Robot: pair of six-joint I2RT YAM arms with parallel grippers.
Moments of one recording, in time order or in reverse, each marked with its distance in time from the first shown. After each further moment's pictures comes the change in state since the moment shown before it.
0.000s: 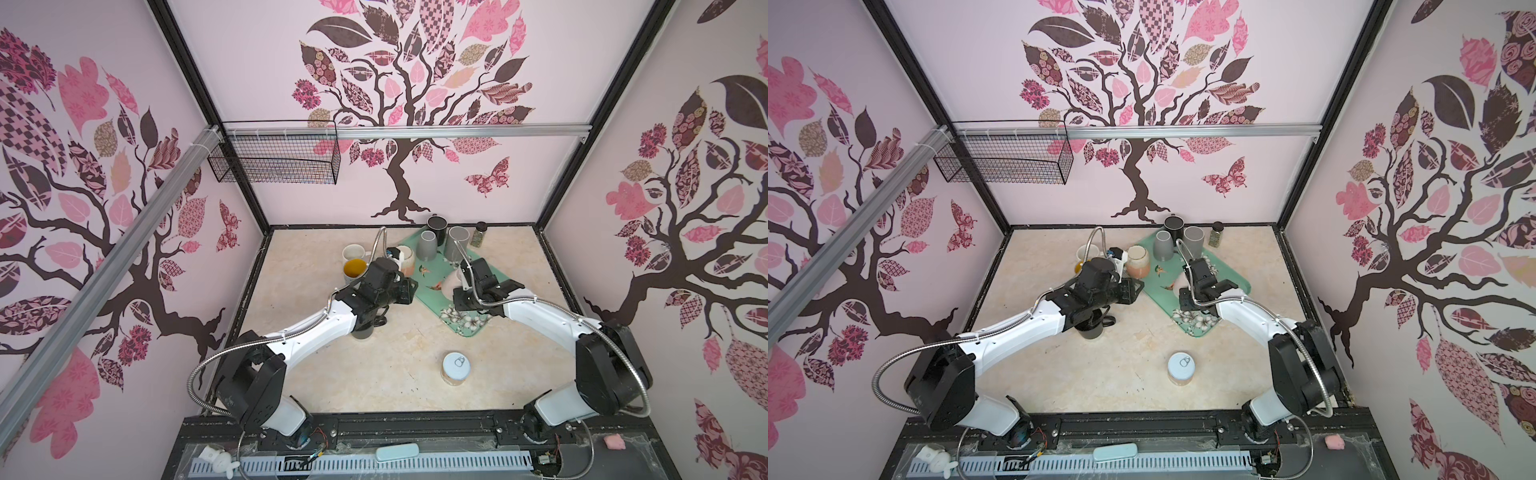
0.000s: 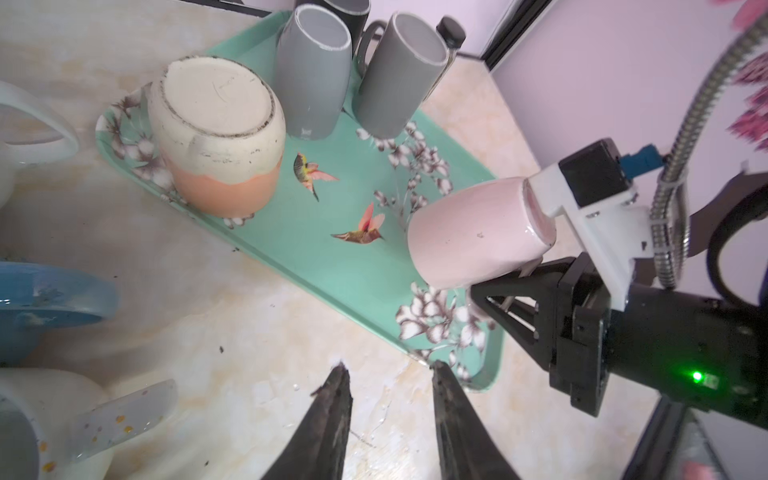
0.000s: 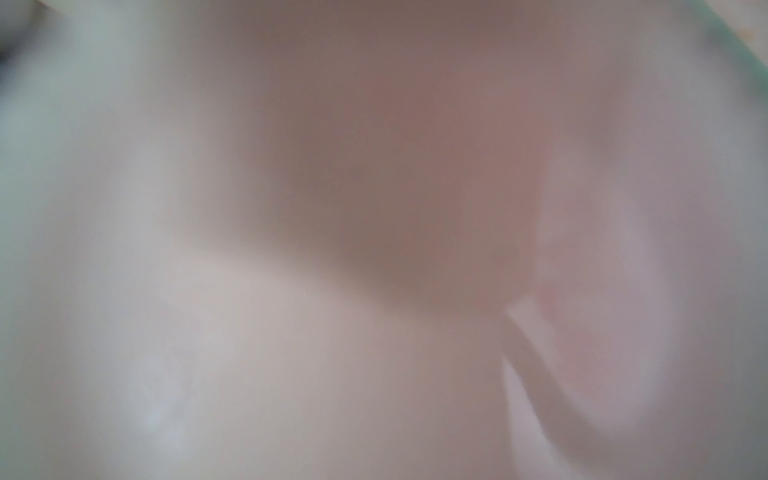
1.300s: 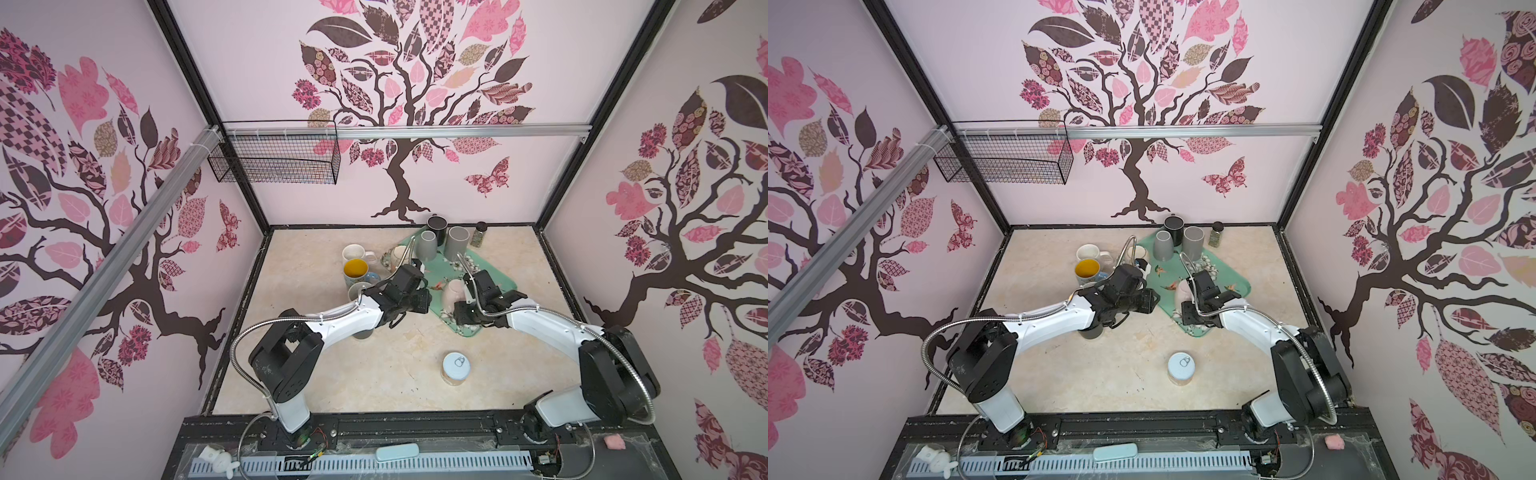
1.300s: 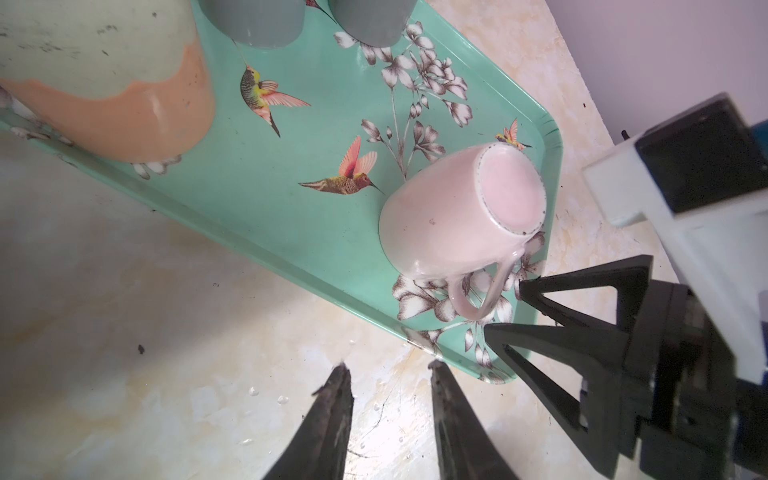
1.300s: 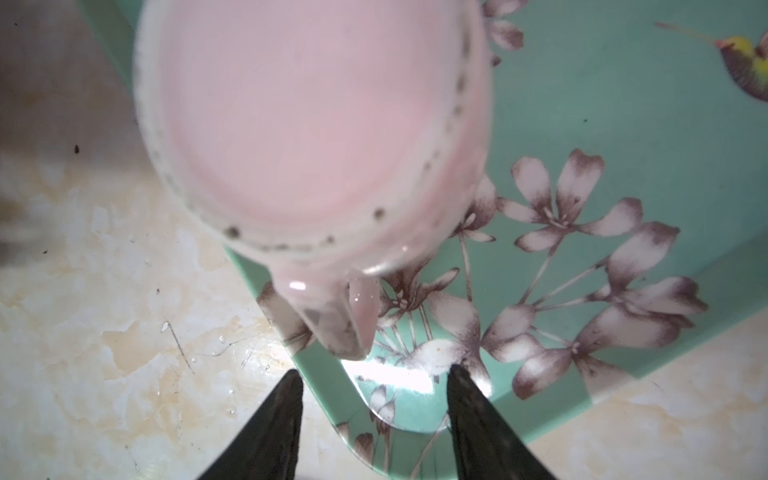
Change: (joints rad) left arm -0.126 0.246 0.142 -0.084 -0.069 0.046; right arm 0.001 0.002 -0.105 -0.039 -0.024 0.008
